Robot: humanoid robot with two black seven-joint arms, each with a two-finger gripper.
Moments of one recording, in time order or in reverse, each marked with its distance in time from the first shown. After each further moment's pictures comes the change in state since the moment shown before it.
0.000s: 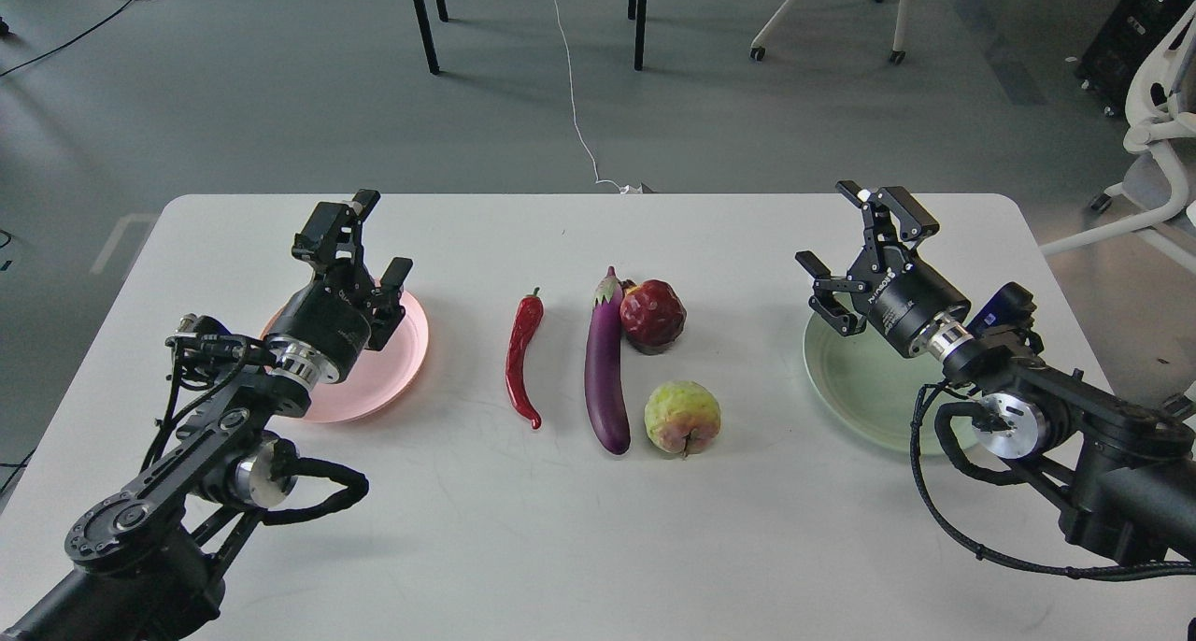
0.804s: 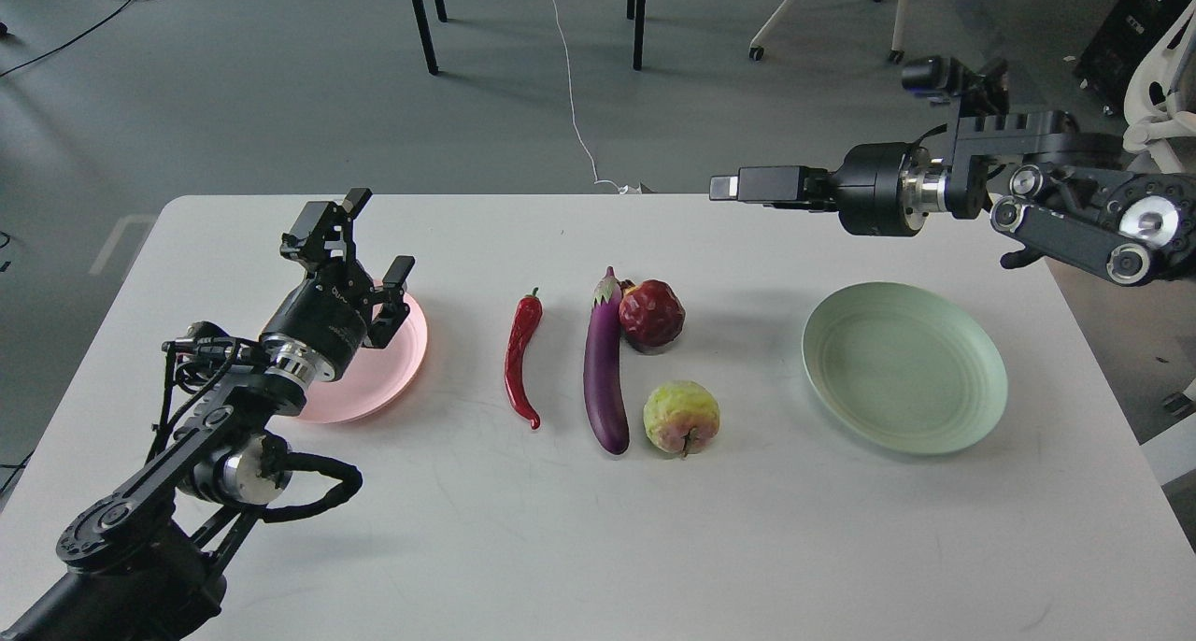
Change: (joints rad) left arm 0.005 0.005 -0.038 -0.004 -0.104 -0.064 0.000; right arm 0.793 -0.011 -0.783 0.034 -0.946 -0.013 0.000
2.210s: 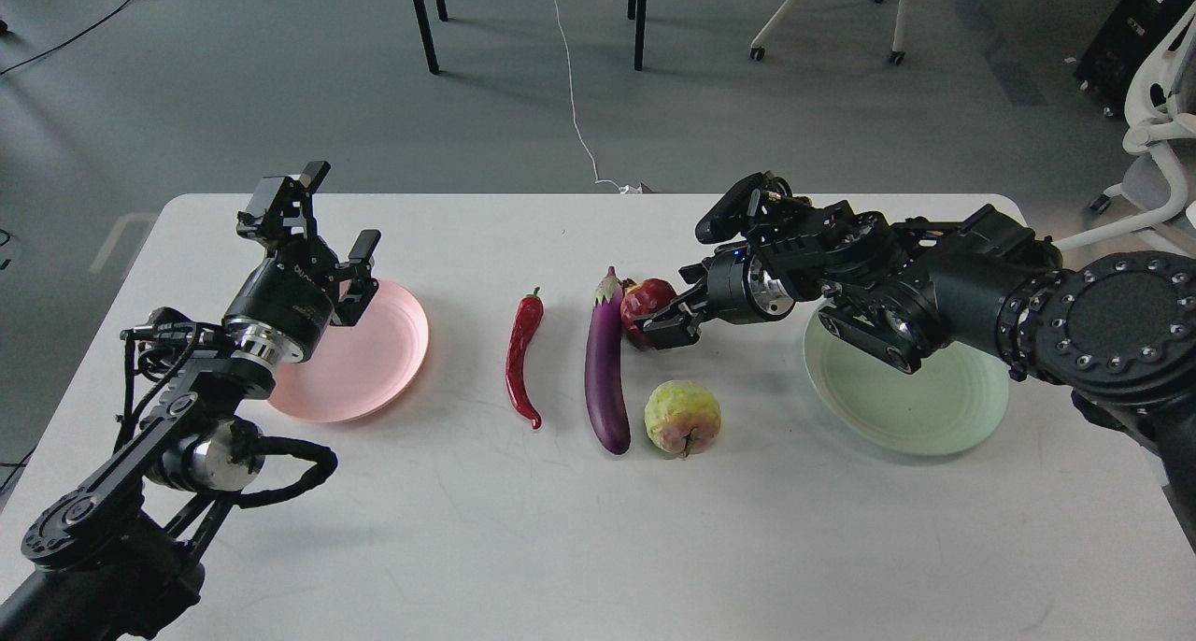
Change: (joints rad) left arm 0.009 0.029 -0.064 -0.036 -0.008 0.000 0.000; right arm -0.160 0.442 -0.302 -0.377 -0.098 -0.260 0.000
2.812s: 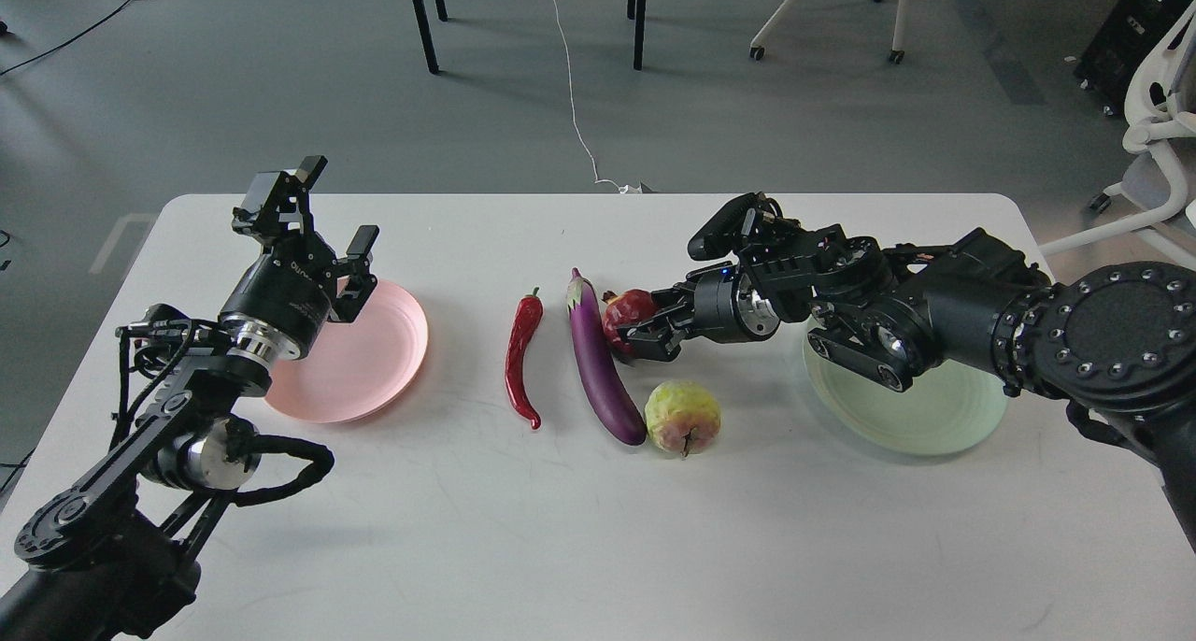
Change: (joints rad) left arm 0.002 0.011 0.000 -0.019 -0.006 0.000 0.002; right arm 0.016 -0.004 0.003 0.082 0.022 -0.041 0.000
